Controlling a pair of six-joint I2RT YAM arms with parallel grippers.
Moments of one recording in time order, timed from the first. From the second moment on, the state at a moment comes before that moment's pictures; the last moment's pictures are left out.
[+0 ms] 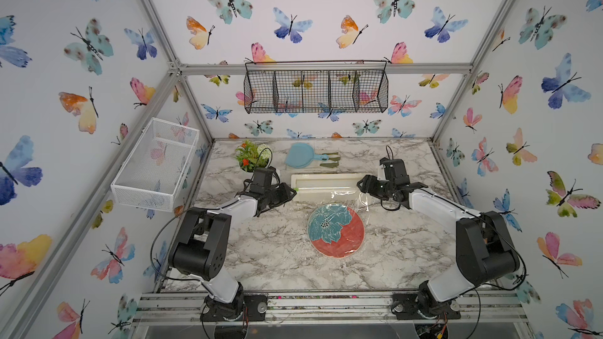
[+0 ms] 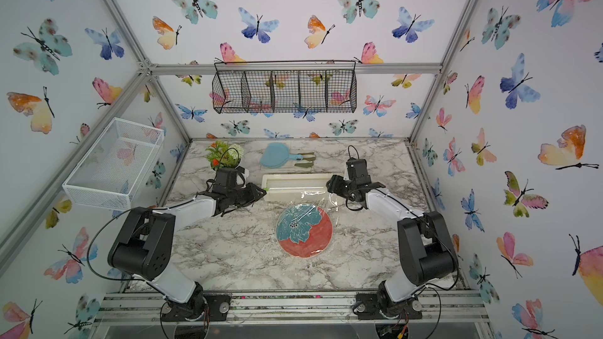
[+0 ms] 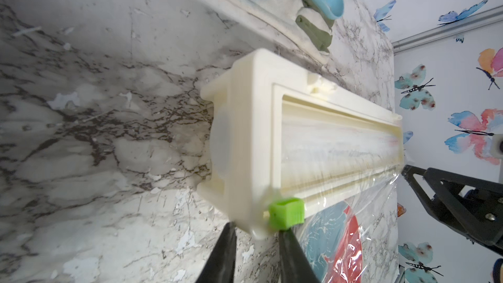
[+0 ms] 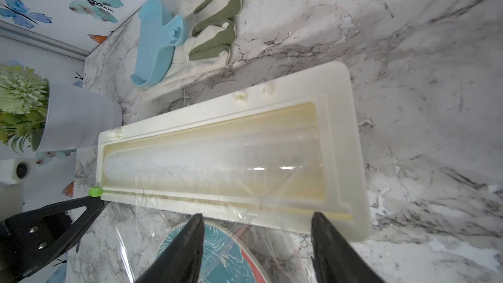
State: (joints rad) left arm -0.29 1.65 0.87 0.01 0.43 -0.66; right arm 0.32 1.60 0.98 -0.18 -0.24 0.58
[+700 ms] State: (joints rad) left arm -0.24 1.58 0.94 -0.03 0.40 -0.66; right arm 0.44 1.65 1.33 -0.35 -0.11 0.46
